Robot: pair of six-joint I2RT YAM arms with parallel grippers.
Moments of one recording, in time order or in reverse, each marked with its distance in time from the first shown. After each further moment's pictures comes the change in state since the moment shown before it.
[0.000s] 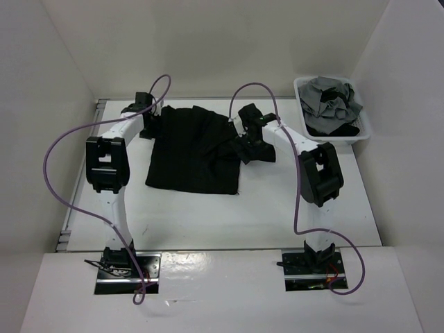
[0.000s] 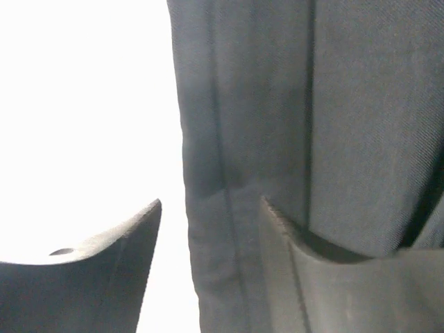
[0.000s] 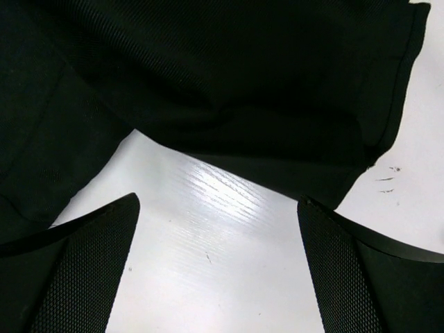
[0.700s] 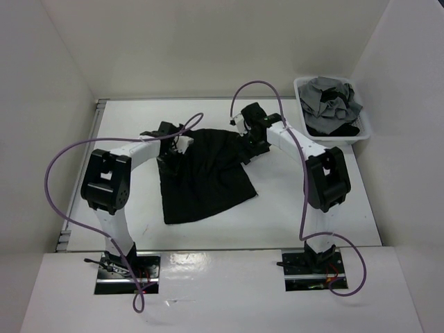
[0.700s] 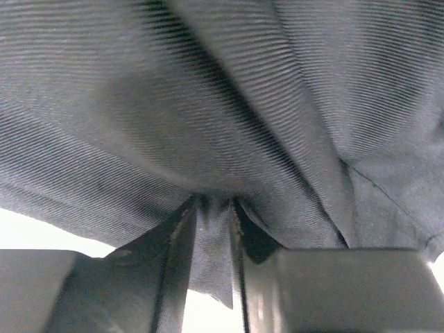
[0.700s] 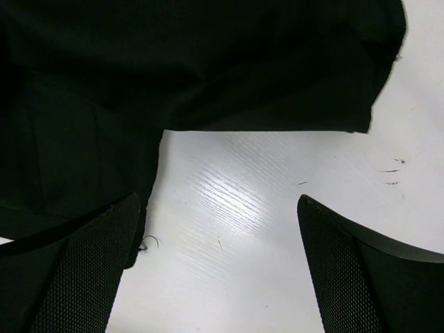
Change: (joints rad) left arm -0.215 -0.306 -0.511 -0.084 0.154 0.138; right arm 0.002 -0.085 -0.042 0.002 -0.055 0.000
